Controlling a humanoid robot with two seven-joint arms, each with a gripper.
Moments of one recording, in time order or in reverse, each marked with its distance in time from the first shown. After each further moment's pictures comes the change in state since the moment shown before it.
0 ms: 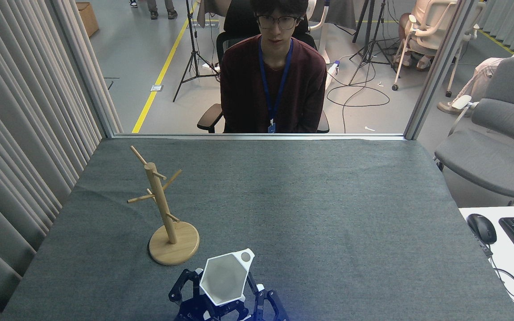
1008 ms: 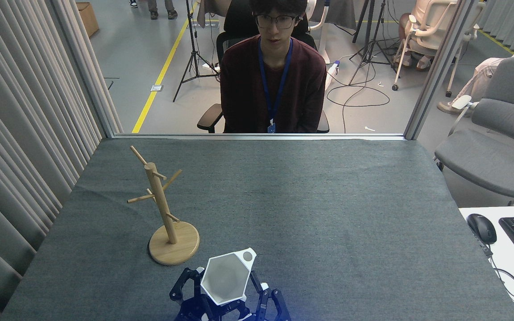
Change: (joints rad) left arm 0.001 -0.002 0.003 -0.001 -0.037 0.001 0.018; right arm 0.000 -0.004 0.000 -0.031 -0.002 -0.007 -0.005
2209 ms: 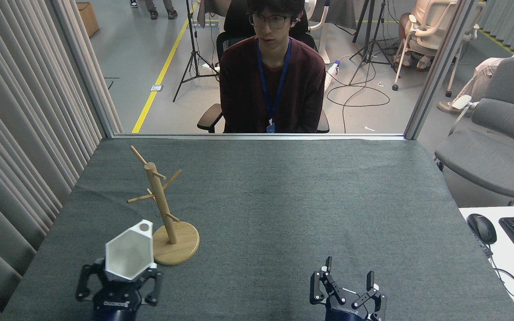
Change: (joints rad) left arm 0.003 -0.006 0.356 -0.003 0.004 0.242 0.001; right arm -0.105 -0.008 -0.375 0.144 -0.363 0.360 0.109
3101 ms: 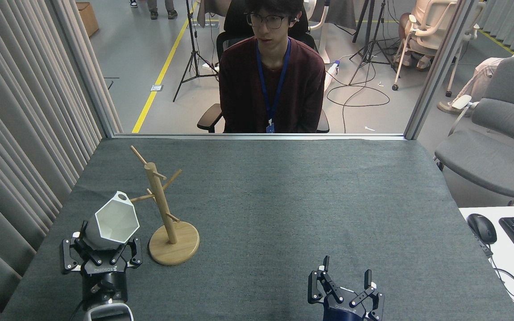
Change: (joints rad) left arm -0.243 -0.118 0.179 0.221 -0.395 0.228 -0.013; right arm -0.010 0.001 0.004 0.015 0.012 0.001 0.003
